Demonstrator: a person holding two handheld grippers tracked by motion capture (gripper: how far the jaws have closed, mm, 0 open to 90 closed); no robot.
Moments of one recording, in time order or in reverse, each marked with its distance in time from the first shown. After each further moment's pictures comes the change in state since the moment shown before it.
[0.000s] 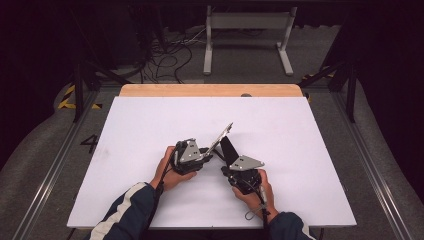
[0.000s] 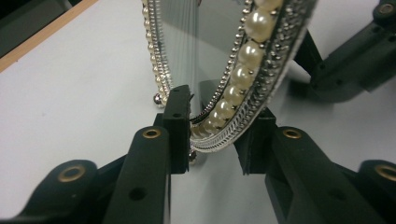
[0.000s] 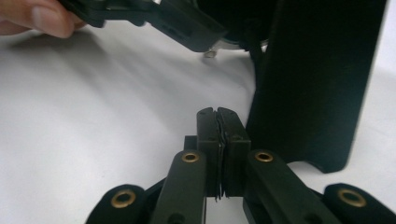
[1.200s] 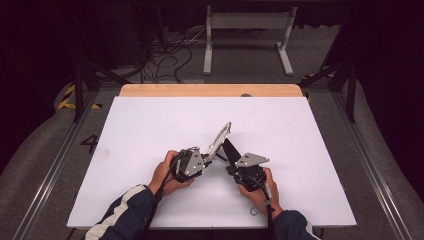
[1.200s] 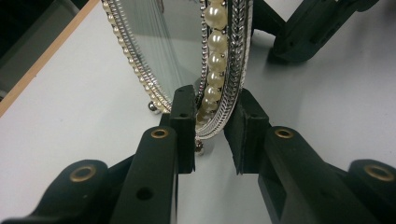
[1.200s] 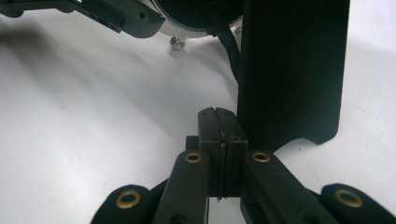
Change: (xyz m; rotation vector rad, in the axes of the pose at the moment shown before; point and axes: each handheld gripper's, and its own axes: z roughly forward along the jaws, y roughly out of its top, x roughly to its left) left arm -0.022 0.008 -0.014 0.059 0.035 0.121; right arm -0.016 -0.004 -0.002 0.048 0.022 0.029
